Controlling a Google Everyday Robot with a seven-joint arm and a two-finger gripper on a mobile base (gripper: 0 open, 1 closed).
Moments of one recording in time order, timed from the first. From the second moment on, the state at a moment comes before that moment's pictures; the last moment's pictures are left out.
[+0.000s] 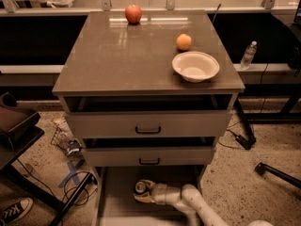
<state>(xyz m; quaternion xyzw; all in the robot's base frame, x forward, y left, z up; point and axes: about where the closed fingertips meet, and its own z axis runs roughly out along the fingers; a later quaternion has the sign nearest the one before) 0.545 0.045 0.214 -0.44 0.62 0.39 0.51</state>
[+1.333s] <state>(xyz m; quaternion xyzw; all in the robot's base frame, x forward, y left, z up) 0.537 0.057 0.196 -0.45 0.63 0.40 0.50</state>
